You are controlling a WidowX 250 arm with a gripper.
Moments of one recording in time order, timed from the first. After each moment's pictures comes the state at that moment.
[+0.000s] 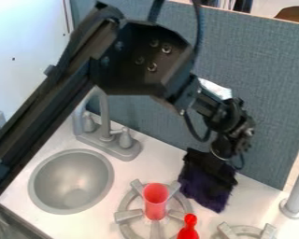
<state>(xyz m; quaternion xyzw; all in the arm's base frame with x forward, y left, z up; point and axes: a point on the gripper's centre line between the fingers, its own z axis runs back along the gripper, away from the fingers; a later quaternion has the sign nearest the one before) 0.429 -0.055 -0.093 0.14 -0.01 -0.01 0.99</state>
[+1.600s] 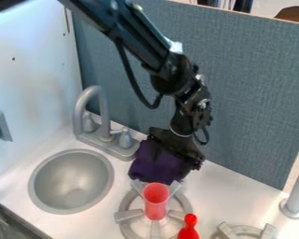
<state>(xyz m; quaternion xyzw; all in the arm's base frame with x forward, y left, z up) 0.381 -0.027 -0.027 0.10 -0.09 0.01 0.99</state>
